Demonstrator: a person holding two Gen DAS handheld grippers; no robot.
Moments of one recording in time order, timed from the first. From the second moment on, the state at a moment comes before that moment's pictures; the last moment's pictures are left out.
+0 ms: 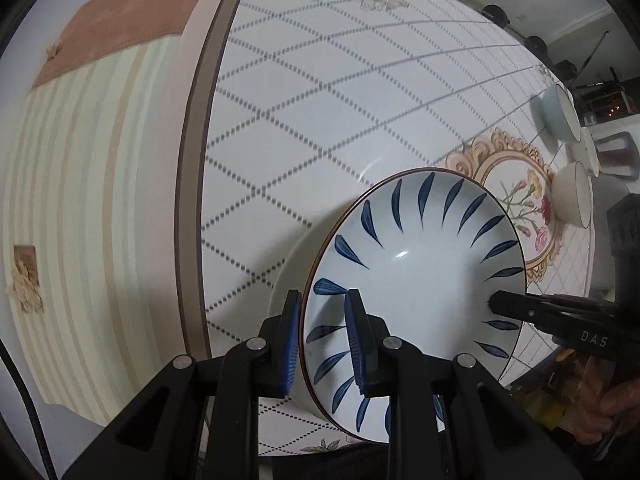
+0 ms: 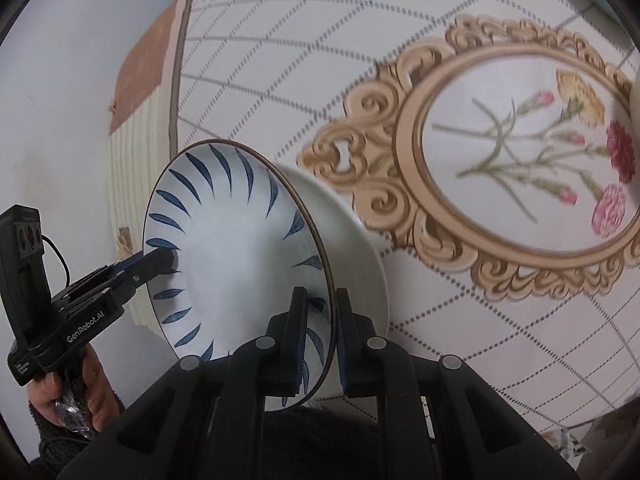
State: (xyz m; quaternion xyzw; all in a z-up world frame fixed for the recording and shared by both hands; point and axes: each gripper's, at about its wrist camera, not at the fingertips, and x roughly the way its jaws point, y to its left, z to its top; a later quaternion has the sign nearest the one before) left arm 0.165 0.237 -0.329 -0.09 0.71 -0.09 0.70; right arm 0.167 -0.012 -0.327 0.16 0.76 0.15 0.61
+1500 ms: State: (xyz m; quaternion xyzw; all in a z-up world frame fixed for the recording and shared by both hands) left arm 0.148 0.204 -0.354 -0.02 0.74 -0.01 0.67; right arm 0.153 0.042 -0.345 0.05 0.78 0.08 0.62
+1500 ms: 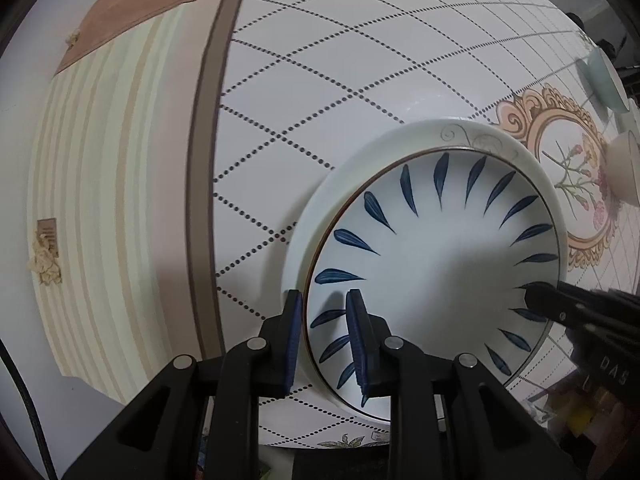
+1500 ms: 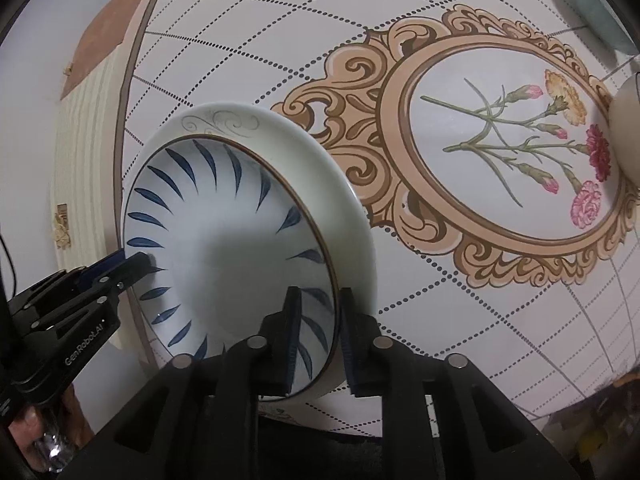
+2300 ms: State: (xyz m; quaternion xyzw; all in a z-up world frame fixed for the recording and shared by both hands) left arm 0.105 0.203 -0.190 -0.01 0.63 0.00 0.78; right arm 0.103 0.035 -0.175 -0.01 0.68 0.06 0.73
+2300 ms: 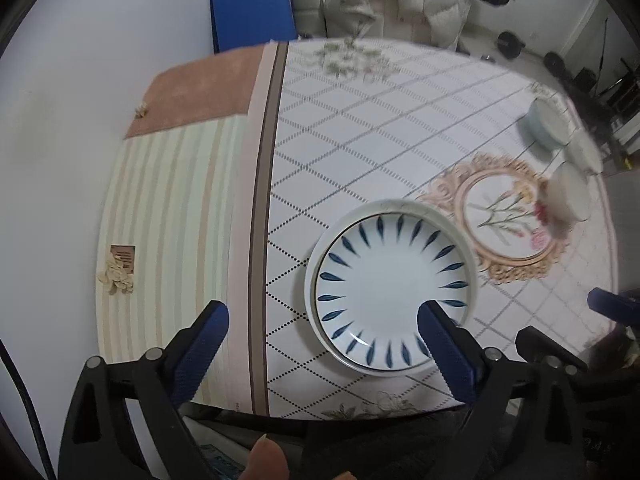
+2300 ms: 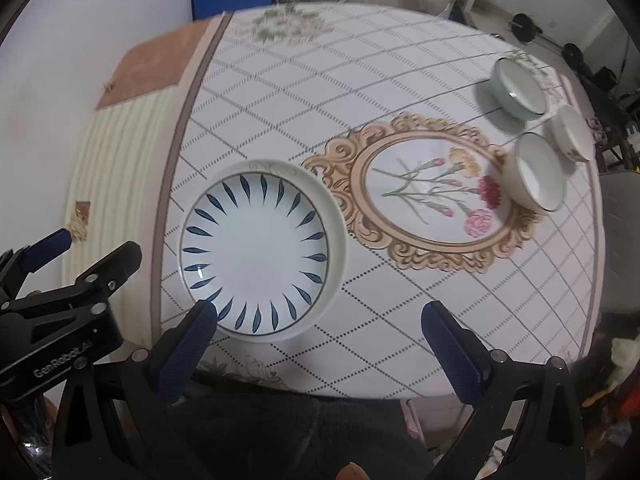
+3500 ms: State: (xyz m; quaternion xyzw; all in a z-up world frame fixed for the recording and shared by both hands) left arm 0.201 0.050 -0.153 0.03 0.56 -0.08 0.83; right arm 0.163 -0.188 -0.145 0.13 0.59 -0.04 0.80
